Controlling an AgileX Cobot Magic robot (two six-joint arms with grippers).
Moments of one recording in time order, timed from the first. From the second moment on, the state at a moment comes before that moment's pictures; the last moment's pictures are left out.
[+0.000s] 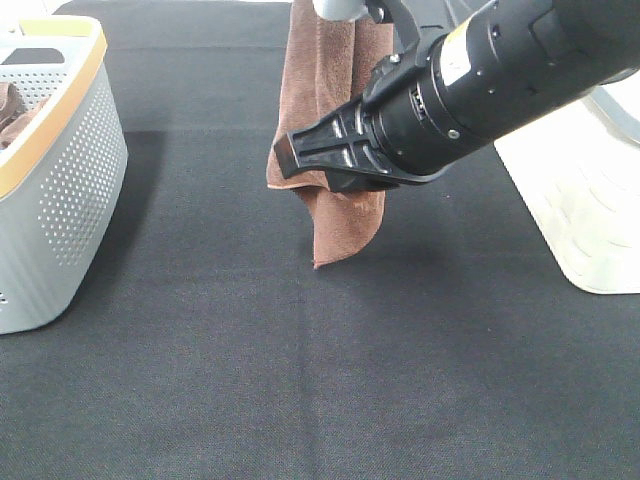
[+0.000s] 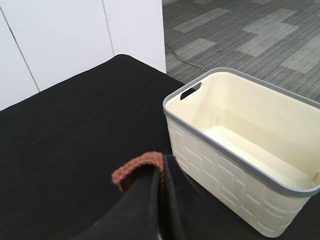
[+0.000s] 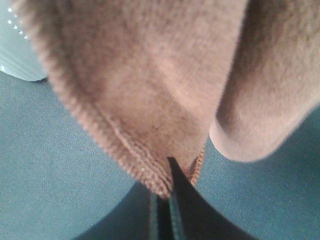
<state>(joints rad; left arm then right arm) -0.81 1.69 -1.97 0.20 0.66 -0.11 0.77 1.47 -1.01 -0.06 0.43 0.28</state>
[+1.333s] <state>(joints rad) -0.56 1.71 -1.97 0.37 1.09 -0.11 0.77 1.42 -1.34 -0.83 0.80 0.54</state>
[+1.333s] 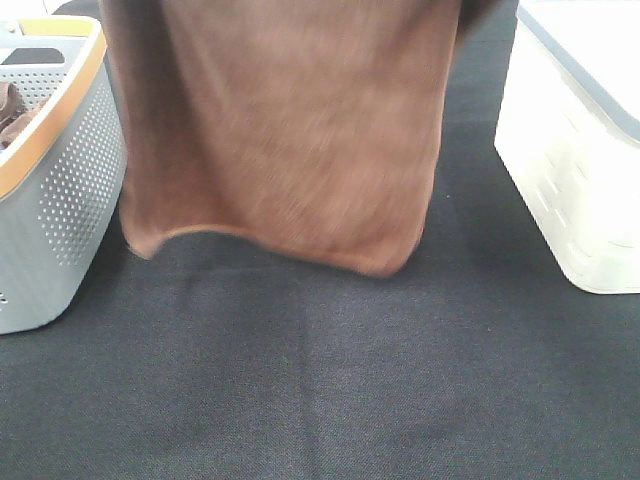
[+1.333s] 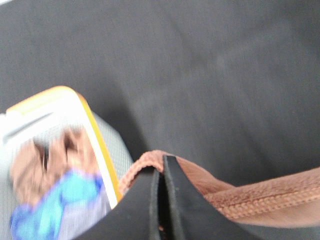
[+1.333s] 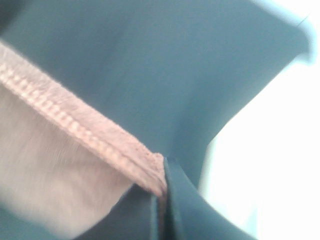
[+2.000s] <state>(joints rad) -0.45 1.93 -1.97 0.41 0.44 -0.11 0.57 1.68 -1.34 -1.67 0.50 1.16</state>
